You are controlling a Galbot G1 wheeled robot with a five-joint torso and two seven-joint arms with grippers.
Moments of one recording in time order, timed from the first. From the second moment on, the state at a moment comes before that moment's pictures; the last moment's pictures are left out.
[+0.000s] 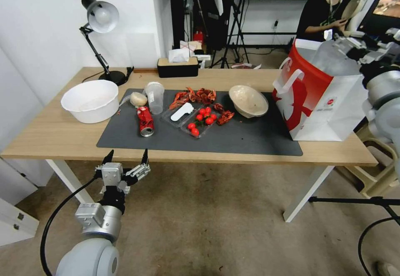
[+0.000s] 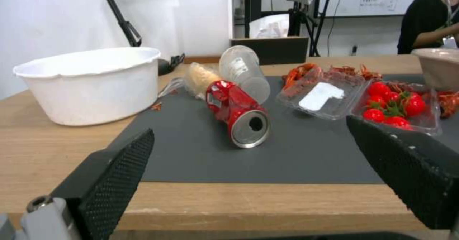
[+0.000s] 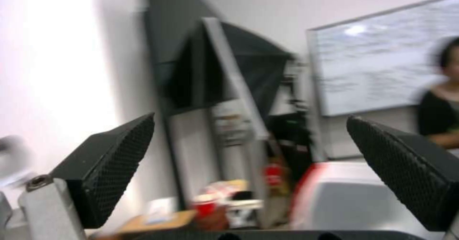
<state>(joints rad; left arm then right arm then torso) 1.66 -1.56 -0.61 -2.28 -0.10 0.15 0.06 -0.87 0.78 0.62 1.99 1.08 -0.18 0.14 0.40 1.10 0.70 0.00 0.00</state>
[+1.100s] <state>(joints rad) 1.66 -1.53 -0.61 -2.24 -0.11 0.11 0.06 -1.66 1.18 0.45 2.13 0.20 0.21 0.18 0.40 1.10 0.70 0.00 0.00</state>
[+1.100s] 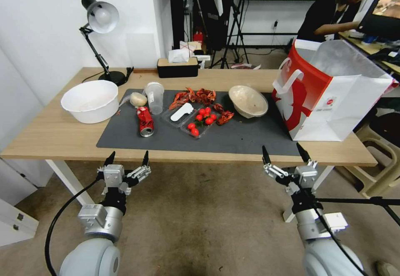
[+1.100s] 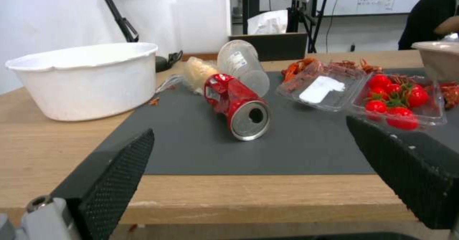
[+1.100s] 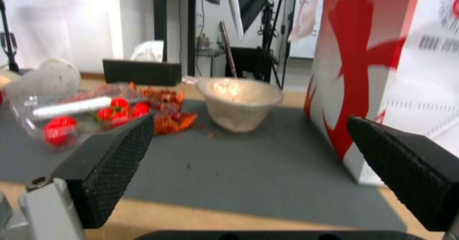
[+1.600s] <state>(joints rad) 1.65 -1.52 -0.62 -2.22 -0.11 0.10 0.06 -1.63 1.20 0.44 2.10 0.22 0.19 0.21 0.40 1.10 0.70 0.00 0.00</state>
